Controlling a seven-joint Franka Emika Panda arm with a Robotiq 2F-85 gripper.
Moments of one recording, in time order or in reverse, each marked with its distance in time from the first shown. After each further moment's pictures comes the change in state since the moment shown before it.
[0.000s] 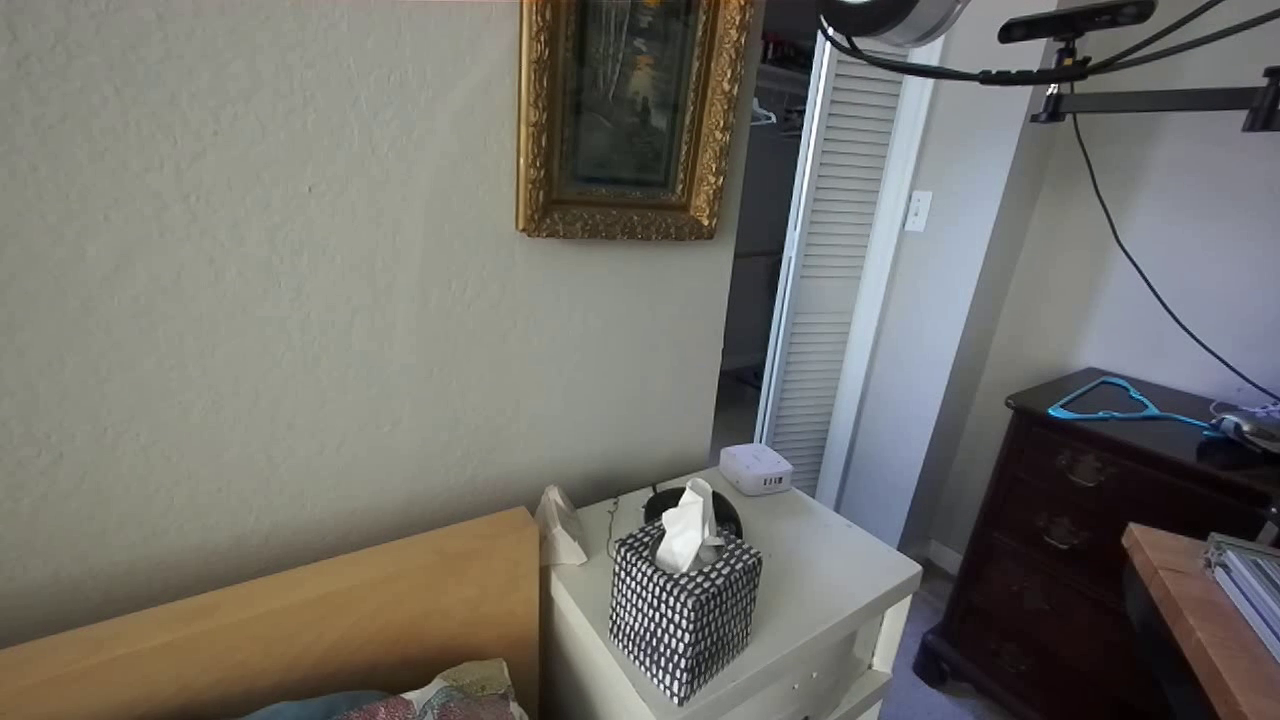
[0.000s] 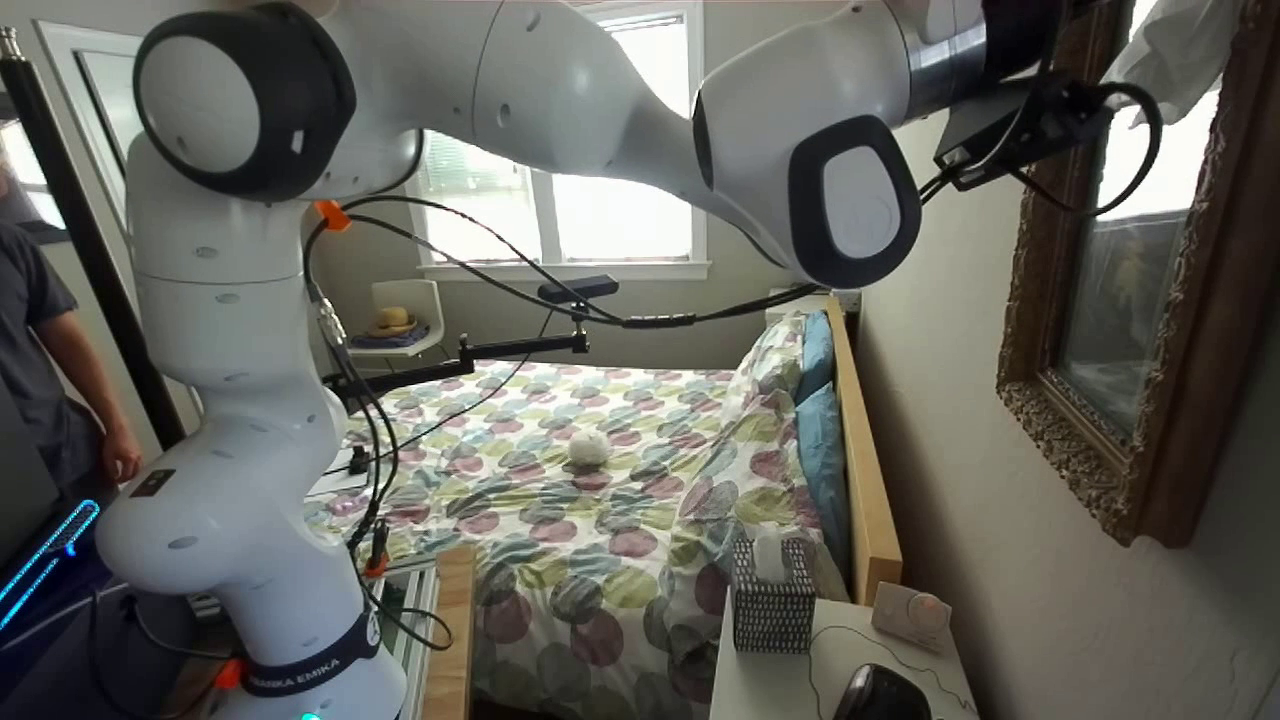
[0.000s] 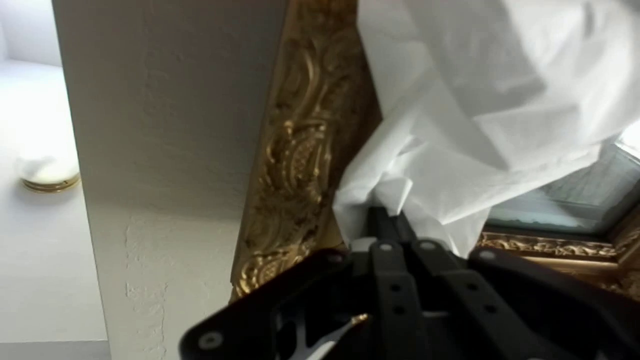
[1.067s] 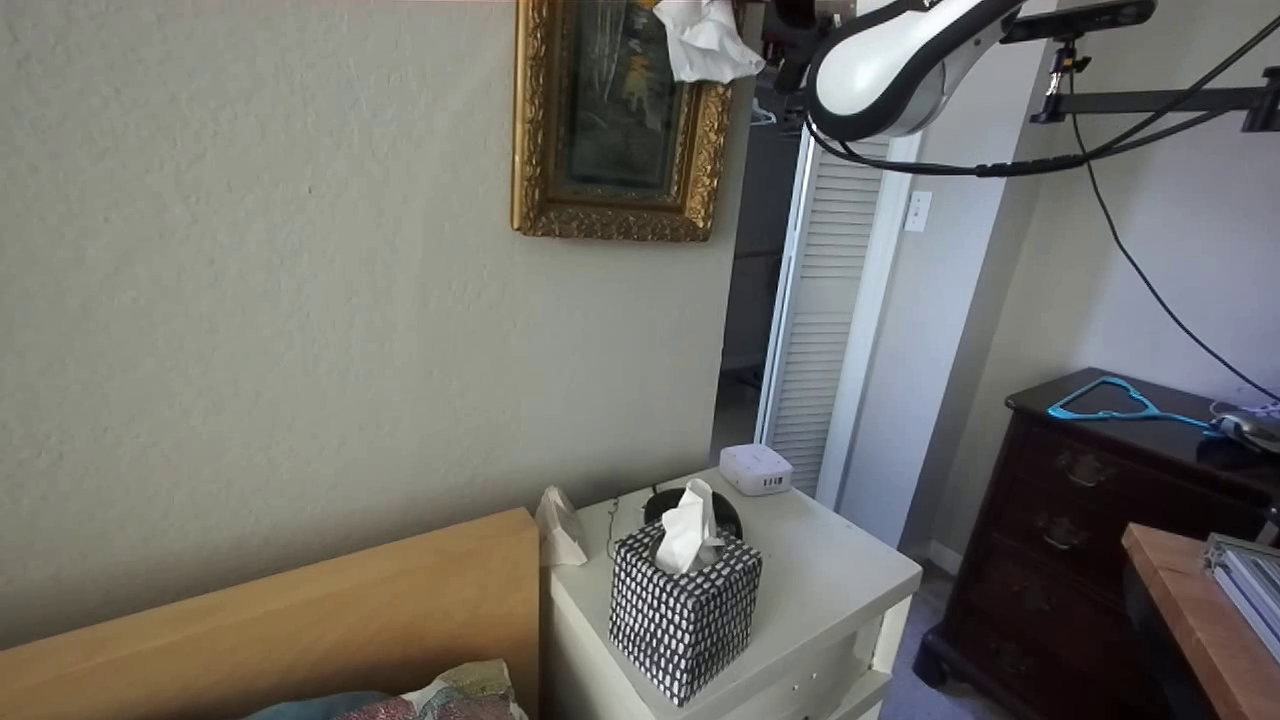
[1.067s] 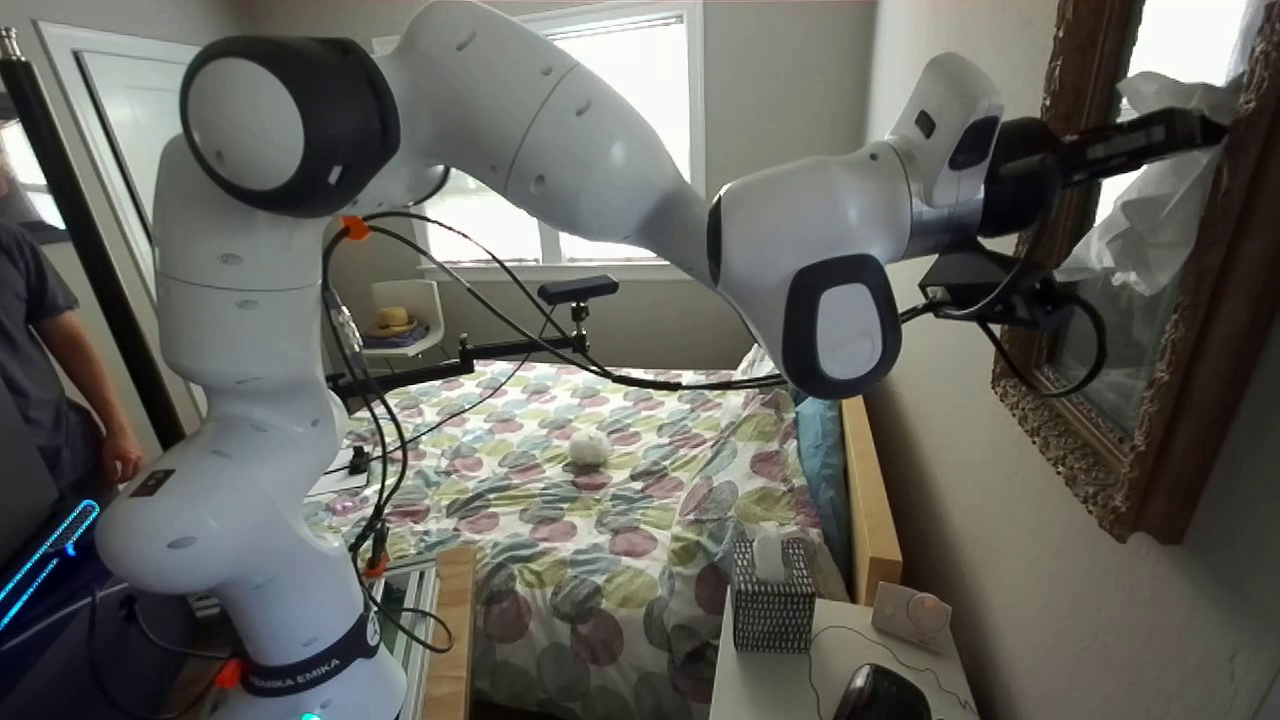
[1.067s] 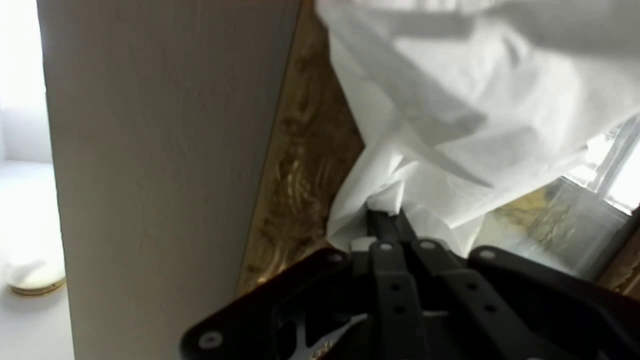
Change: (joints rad) arm -0.004 0.077 -0.004 -0.126 0.000 0.028 0.045
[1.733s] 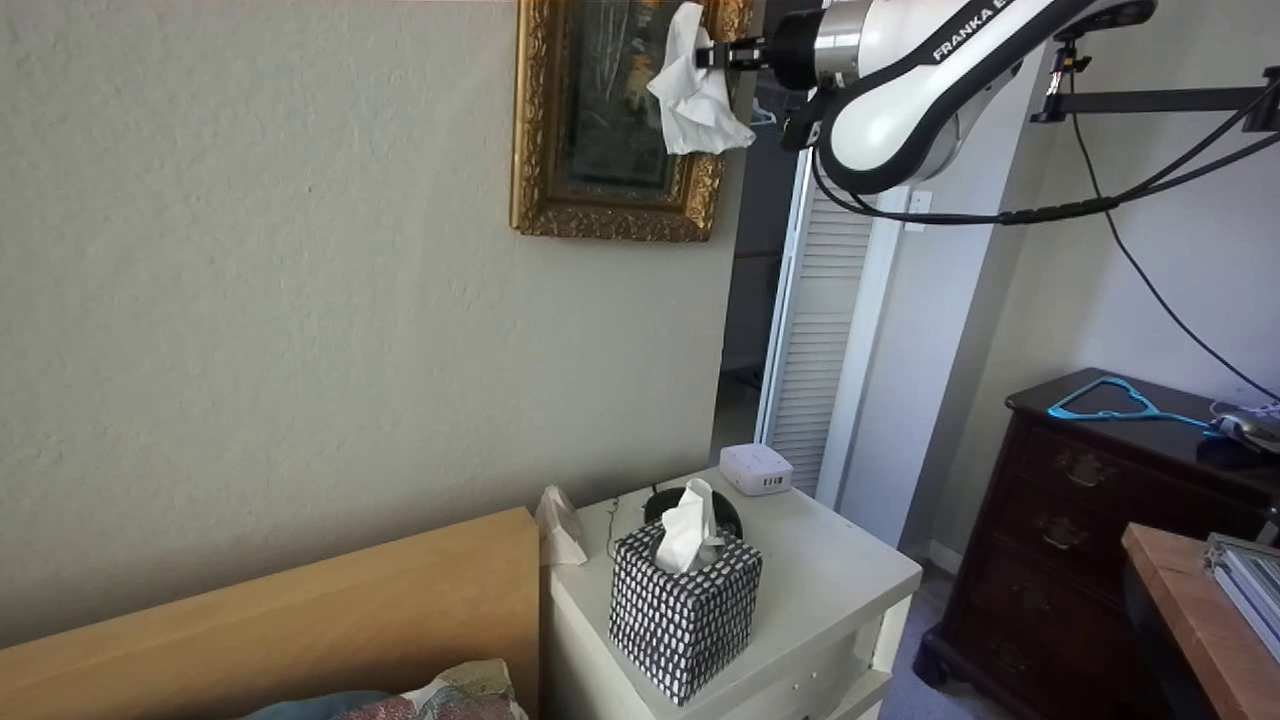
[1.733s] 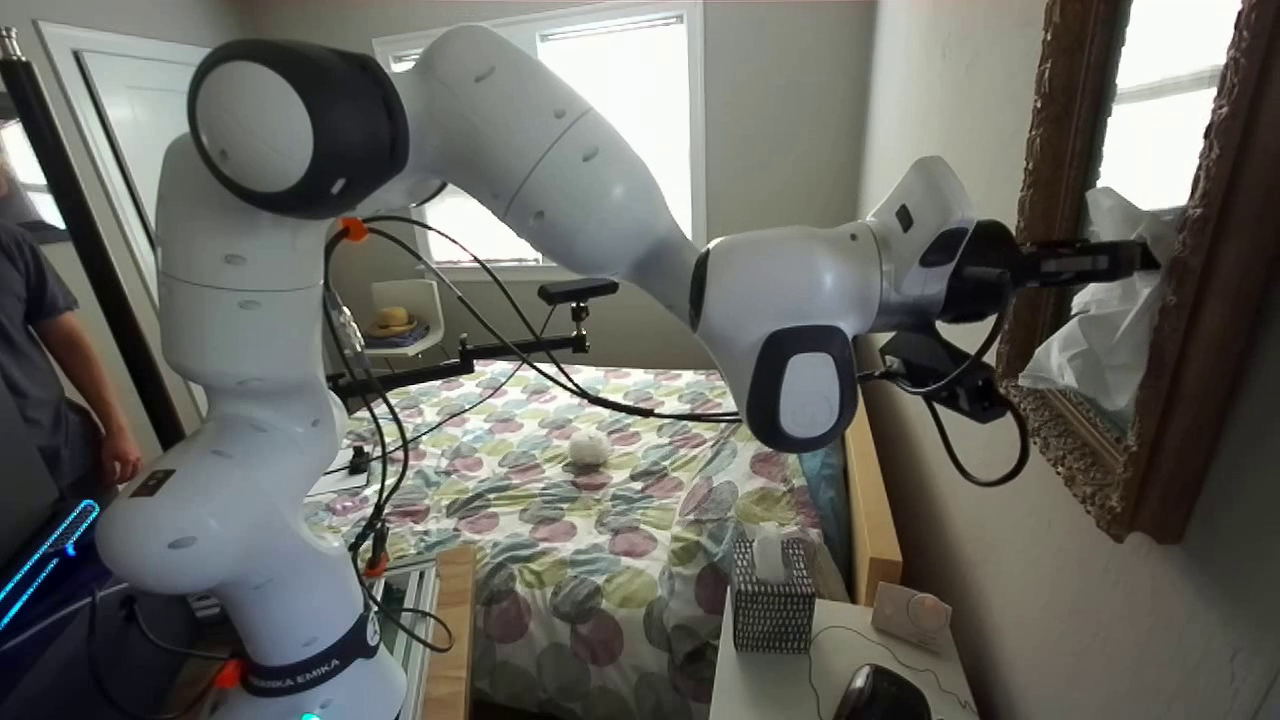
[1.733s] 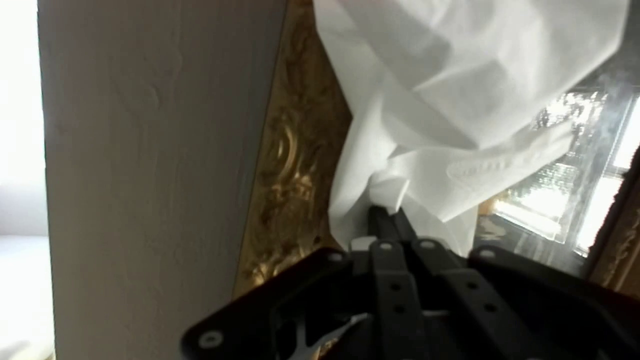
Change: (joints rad) arm 0.002 0.007 0.013 -0.133 0.000 -0.001 0.032
